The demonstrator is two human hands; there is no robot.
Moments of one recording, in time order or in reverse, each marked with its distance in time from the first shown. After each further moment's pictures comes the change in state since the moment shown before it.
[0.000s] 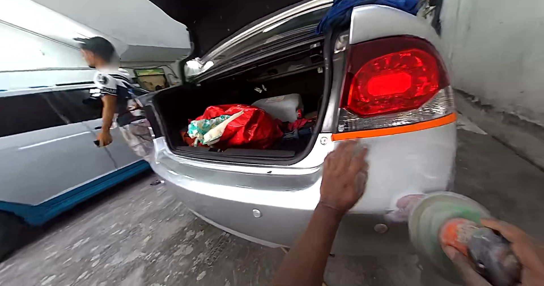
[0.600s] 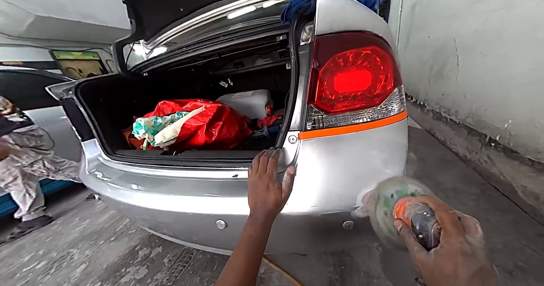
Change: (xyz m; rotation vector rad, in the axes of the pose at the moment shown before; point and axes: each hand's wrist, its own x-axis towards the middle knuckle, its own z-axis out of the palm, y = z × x) left_hand -0.041 -0.066 -0.049 0.191 -0.102 -0.287; right_hand 0.012 -0.016 0.019 -0.218 0.064 0.168
